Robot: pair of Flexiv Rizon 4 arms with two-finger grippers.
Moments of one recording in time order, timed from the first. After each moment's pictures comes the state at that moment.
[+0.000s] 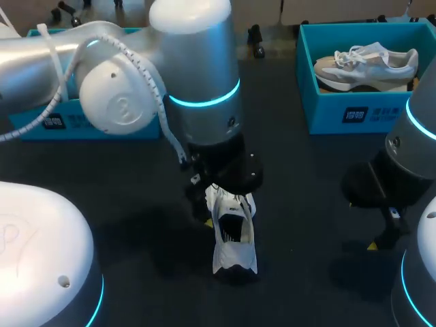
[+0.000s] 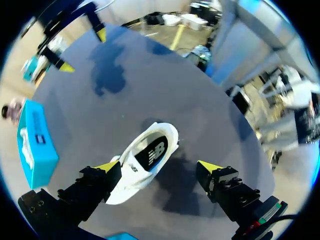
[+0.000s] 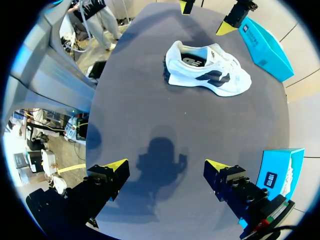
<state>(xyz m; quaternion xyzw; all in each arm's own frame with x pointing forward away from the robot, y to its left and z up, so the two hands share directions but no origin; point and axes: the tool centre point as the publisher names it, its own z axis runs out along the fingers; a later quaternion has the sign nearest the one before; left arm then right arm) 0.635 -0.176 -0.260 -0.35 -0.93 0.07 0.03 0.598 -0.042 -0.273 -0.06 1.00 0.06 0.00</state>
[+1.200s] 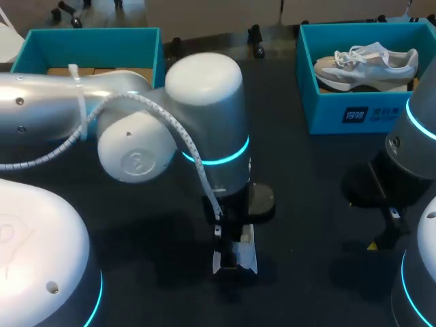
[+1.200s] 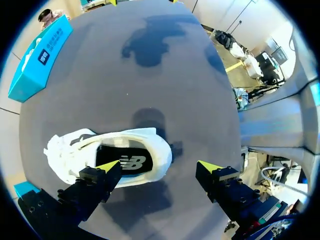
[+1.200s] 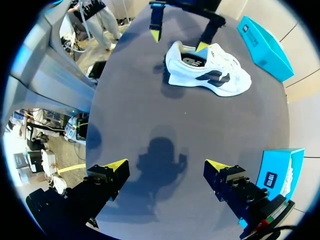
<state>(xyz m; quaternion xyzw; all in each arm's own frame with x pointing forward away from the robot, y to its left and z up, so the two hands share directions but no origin) 0.586 -0.185 -0.333 -0.03 -1.00 0.05 0.06 0.598 -0.042 -0.273 -0.06 1.00 0.06 0.00</state>
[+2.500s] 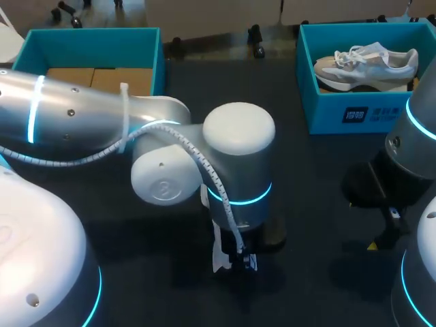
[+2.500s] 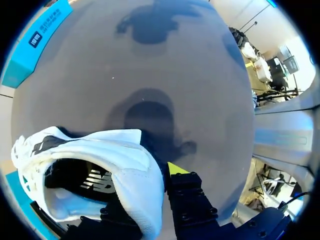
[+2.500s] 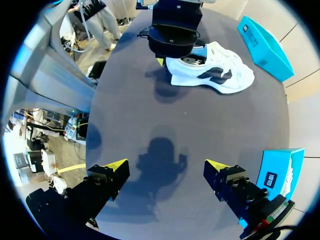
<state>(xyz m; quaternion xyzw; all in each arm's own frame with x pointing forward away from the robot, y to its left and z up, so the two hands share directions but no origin) 0.565 -0.197 -0.394 0.01 -1.00 0.01 0.05 0.598 -0.042 -0.273 -0.06 1.00 0.06 0.00</state>
